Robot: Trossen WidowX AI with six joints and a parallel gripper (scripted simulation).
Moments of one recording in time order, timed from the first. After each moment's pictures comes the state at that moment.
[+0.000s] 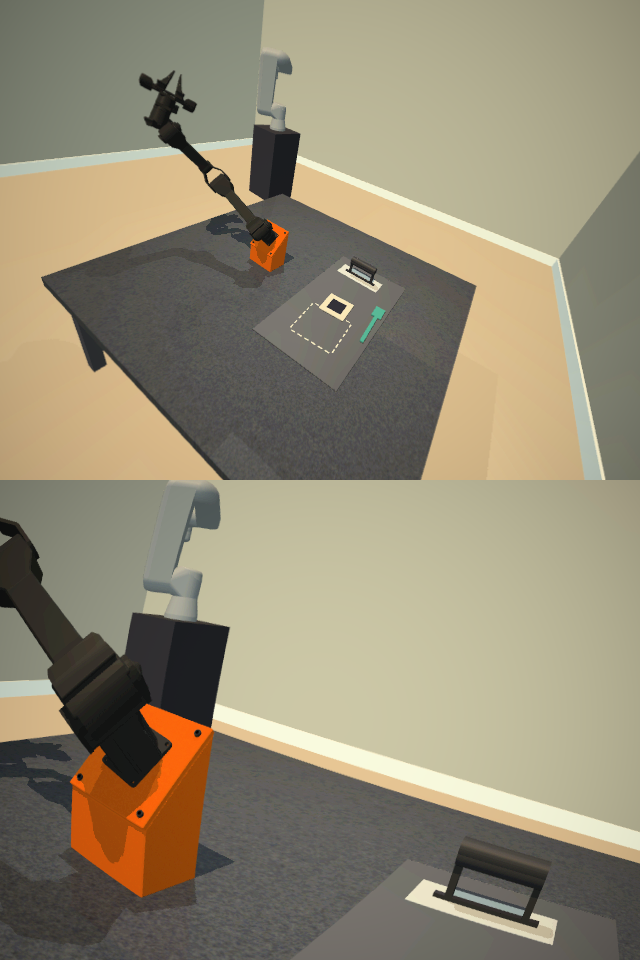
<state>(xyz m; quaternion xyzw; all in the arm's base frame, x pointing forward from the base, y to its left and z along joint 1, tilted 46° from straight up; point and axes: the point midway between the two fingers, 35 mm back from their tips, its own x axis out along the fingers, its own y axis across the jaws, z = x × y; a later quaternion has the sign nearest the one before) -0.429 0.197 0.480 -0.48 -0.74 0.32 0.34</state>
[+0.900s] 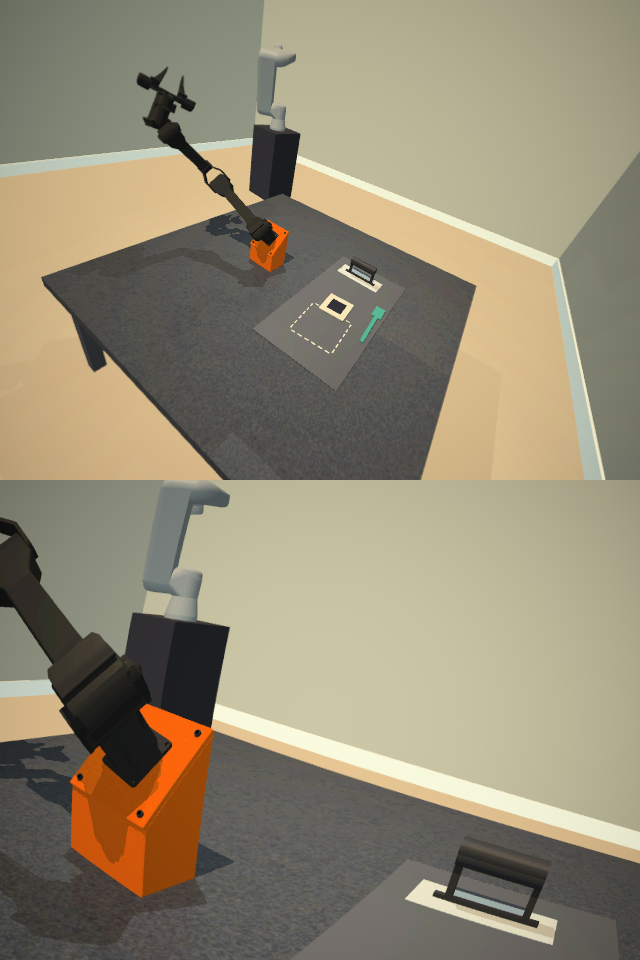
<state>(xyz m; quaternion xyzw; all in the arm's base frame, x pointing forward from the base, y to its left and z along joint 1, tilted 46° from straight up) -0.423 0.193 0.491 -0.46 -0.74 0.34 0.36</state>
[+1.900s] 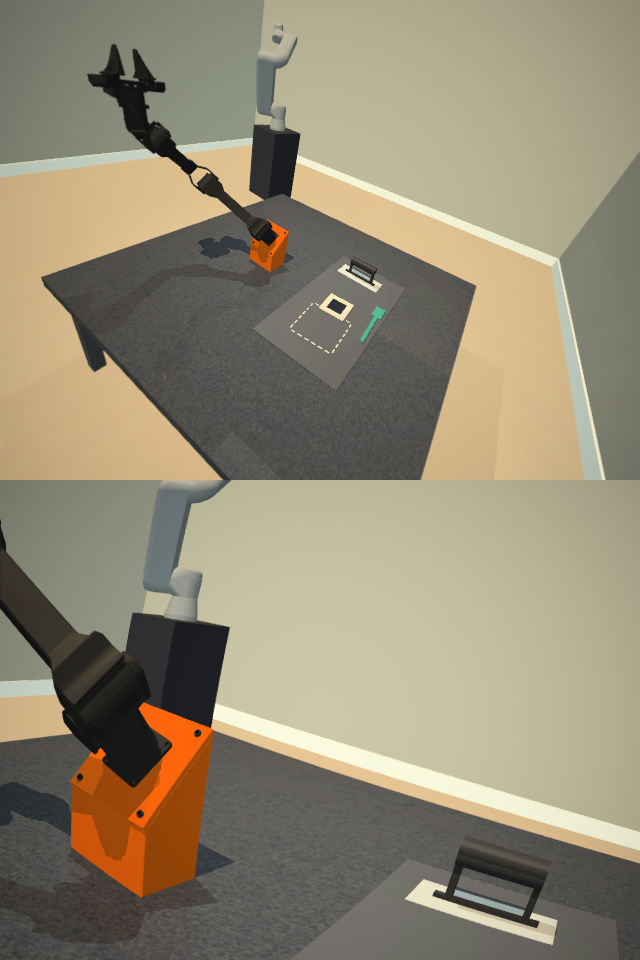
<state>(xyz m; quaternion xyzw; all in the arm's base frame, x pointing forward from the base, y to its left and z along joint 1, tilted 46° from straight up) -0.237 0.106 0.685 -0.13 -0.66 0.44 0.59</state>
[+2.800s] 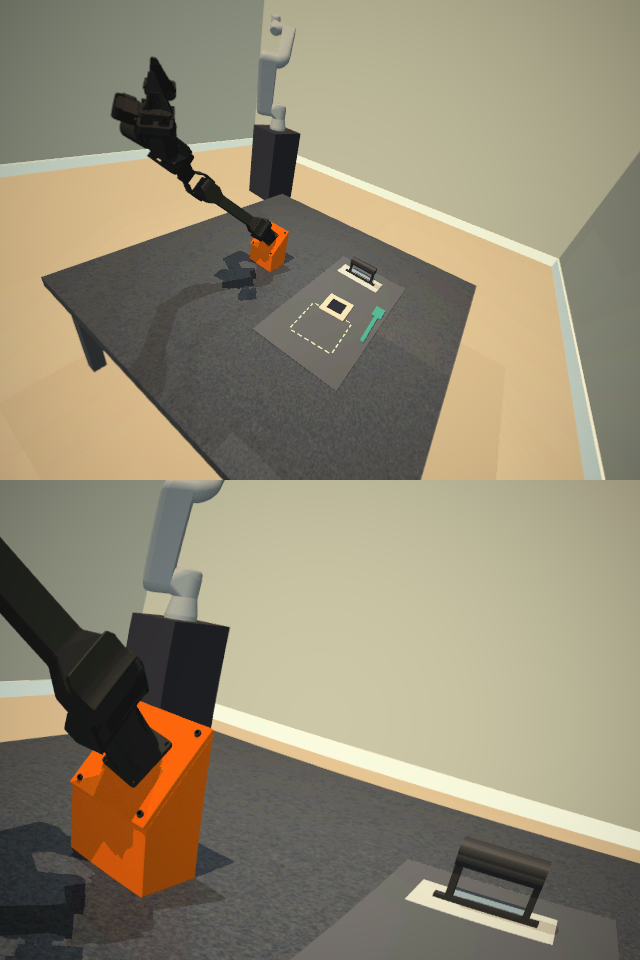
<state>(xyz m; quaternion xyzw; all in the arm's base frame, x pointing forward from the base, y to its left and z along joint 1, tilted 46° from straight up) 0.061 0.090 0.746 0.18 -0.43 0.47 0.75</state>
